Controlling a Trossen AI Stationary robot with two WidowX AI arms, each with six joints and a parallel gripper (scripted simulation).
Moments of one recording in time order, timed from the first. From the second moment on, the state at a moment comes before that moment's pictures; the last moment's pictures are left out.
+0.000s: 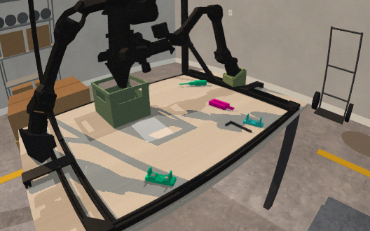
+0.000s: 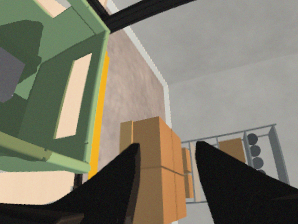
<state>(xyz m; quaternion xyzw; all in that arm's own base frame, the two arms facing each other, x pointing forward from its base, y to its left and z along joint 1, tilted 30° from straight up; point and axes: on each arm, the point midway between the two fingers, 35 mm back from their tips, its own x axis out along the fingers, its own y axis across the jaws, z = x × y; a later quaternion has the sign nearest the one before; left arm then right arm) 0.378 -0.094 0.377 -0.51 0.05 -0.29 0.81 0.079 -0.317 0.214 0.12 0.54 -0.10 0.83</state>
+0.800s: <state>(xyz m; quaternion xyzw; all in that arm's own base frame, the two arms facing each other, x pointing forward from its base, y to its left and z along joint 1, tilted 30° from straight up) 0.375 -0.087 0.357 -0.22 -0.10 -0.19 0.95 0.142 -0.314 0.200 0.34 0.47 -0.14 0.80</state>
